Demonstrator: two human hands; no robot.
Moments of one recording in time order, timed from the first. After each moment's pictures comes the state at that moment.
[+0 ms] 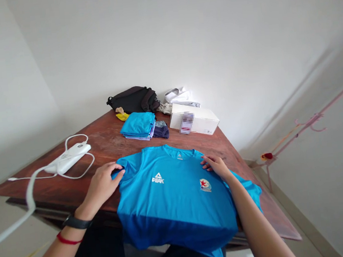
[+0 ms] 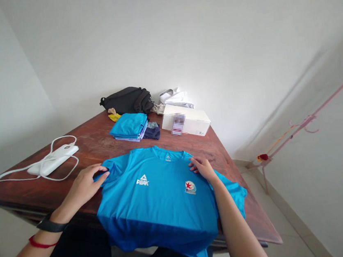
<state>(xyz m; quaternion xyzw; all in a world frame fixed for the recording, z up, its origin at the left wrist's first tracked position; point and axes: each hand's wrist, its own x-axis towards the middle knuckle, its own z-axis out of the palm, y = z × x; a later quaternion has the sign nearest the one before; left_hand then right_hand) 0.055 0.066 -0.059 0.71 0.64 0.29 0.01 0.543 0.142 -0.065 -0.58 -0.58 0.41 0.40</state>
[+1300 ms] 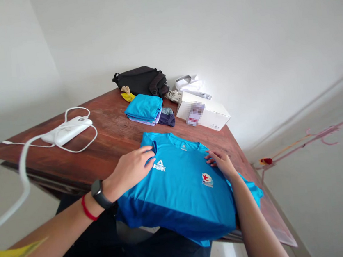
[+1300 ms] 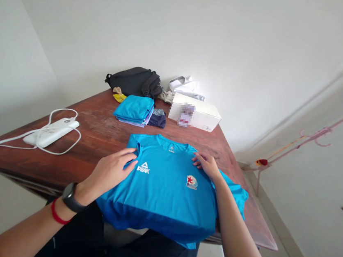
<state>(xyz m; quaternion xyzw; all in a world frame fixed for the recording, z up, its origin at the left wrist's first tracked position) 0.145 0.050 -0.031 0.80 0.53 0.29 0.01 0.538 0.134 -0.057 -0.60 -0.58 0.39 0.39</state>
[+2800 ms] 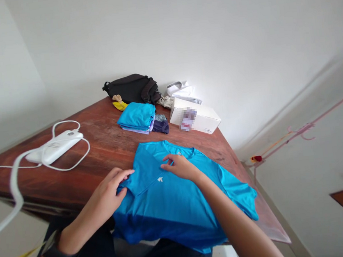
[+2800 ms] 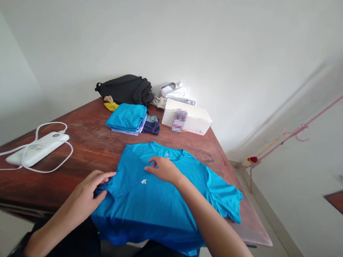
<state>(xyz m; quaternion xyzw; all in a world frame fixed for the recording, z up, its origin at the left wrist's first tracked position) 0.091 0.023 -0.062 0.76 0.52 0.37 0.13 0.374 0.124 -0.016 -0.53 -0.80 0.26 0.14</state>
